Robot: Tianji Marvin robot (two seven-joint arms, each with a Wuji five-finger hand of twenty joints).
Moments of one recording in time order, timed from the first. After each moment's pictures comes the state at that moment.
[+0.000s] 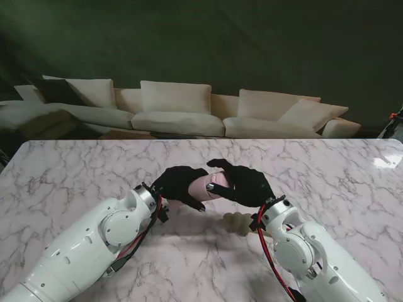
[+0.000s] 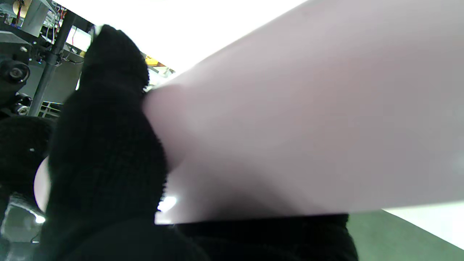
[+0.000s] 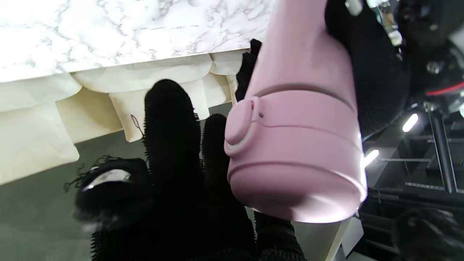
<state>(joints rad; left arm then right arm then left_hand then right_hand) 1.25 -1.12 -0.91 -1.40 0.63 -0.39 0.09 -1.58 -1.11 1.15 -1.72 -0.82 -0.16 -0.15 0.95 -0.77 0.09 0.03 0.63 0.23 0.63 0.65 0.95 0.16 0.31 0.77 0.91 0.21 0.49 0.64 0.48 0.18 1.06 0.48 -0.03 -0.01 0.38 -0.11 0.22 0.00 0.60 0.25 0.87 0.16 0.74 0.36 1.23 0.19 0.91 0.56 1.03 0.35 1.72 0.49</state>
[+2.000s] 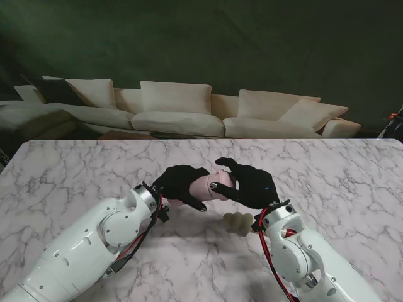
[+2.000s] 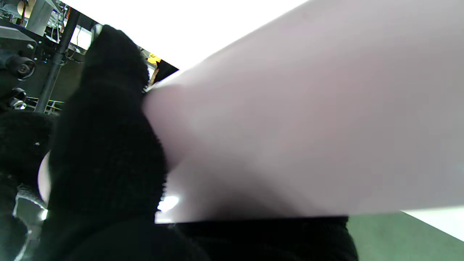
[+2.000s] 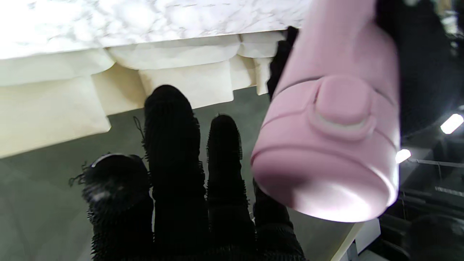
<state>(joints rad) 1.27 -1.11 -0.93 -1.43 0.64 -0.39 0.08 -1.63 -1.11 1.16 -1.77 -0.92 -0.03 -0.25 0.95 -0.77 0.09 0.03 0.63 0.23 0.63 0.65 0.95 0.16 0.31 0.77 0.91 0.21 0.49 0.65 0.48 0.18 1.07 0.48 -0.10 -0.04 0.41 -0.11 0.27 0.01 0.57 0.29 0.85 0.11 0.78 0.42 1.20 0.19 0.95 0.58 0.86 0.42 1.64 0.53</state>
